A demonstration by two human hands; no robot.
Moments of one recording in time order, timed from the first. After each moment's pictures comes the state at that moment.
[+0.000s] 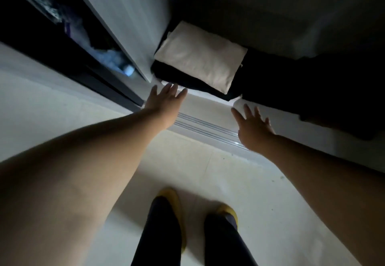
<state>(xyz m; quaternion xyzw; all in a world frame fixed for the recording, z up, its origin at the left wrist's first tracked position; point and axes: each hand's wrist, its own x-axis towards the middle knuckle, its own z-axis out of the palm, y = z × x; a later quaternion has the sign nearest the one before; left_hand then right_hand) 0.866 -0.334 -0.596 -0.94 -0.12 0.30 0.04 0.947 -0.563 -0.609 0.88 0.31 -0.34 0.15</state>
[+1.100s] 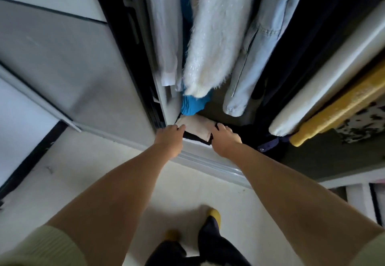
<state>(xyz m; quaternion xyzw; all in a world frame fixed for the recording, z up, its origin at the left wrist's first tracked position) 0.694 -0.429 -0.116 -0.96 -0.20 0.19 -0.04 0.797 -0.577 -0.118 0.91 0.34 -0.23 0.03</state>
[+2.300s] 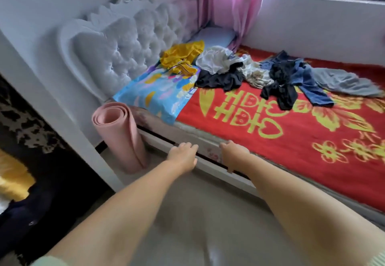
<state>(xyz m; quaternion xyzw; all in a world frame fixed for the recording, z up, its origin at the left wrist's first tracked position) 0.608 -1.069 -0.028 -0.84 0.53 0.12 0.05 0.492 -1.210 -0.047 0.92 -0.32 -0.20 -0.09</state>
